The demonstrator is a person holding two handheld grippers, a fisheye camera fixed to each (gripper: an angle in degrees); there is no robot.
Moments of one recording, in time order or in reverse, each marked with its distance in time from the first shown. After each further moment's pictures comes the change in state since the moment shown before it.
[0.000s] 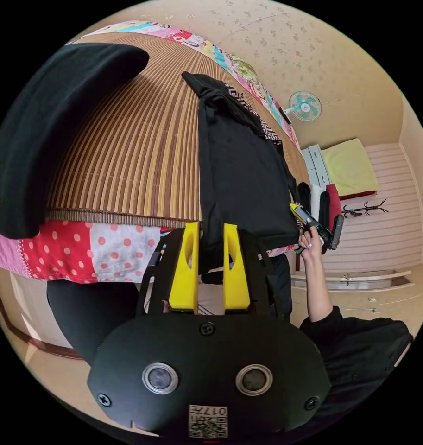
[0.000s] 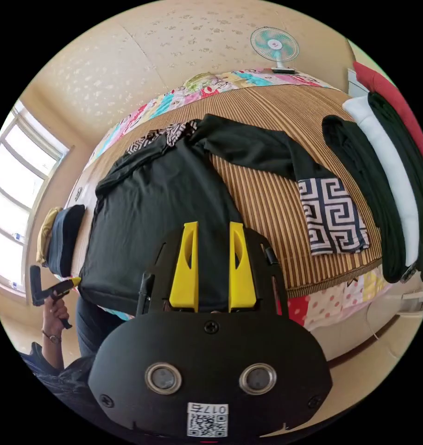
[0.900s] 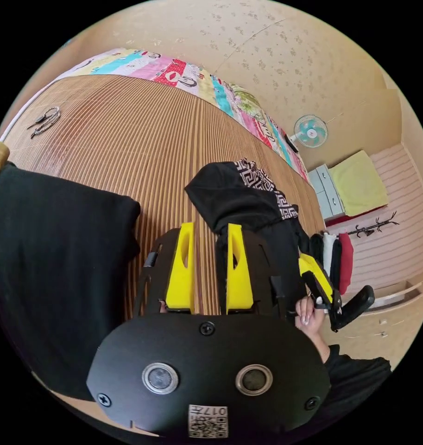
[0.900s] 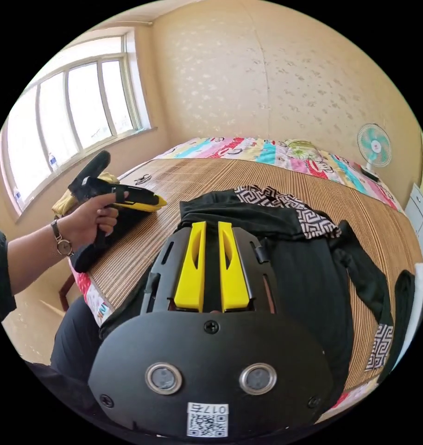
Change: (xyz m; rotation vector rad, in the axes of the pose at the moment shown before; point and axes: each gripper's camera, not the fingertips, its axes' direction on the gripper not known) left arm 0.000 -0.229 -0.044 0.199 -0.174 -0.055; right arm -0.340 -0.033 0.019 0.290 -0.144 -0.501
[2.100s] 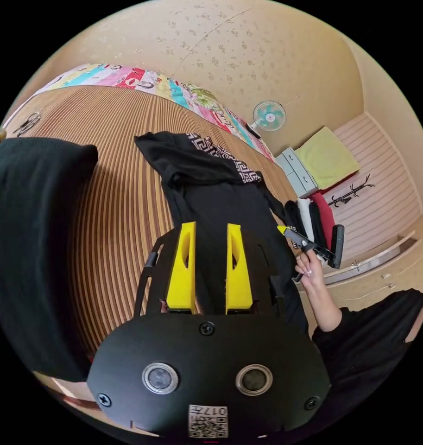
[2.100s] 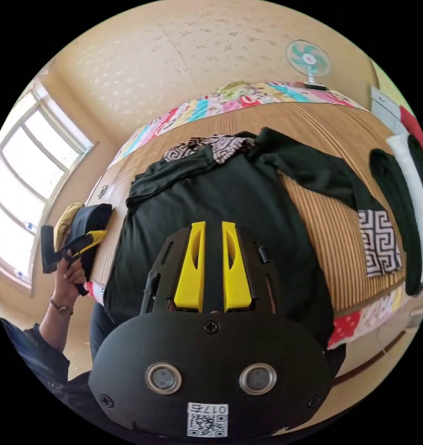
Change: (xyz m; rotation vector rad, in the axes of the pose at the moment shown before) left arm 0.023 0.215 -0.050 0.049 0.149 0.203; right arm 0.147 0.107 -0.096 -0.156 0.099 0.552
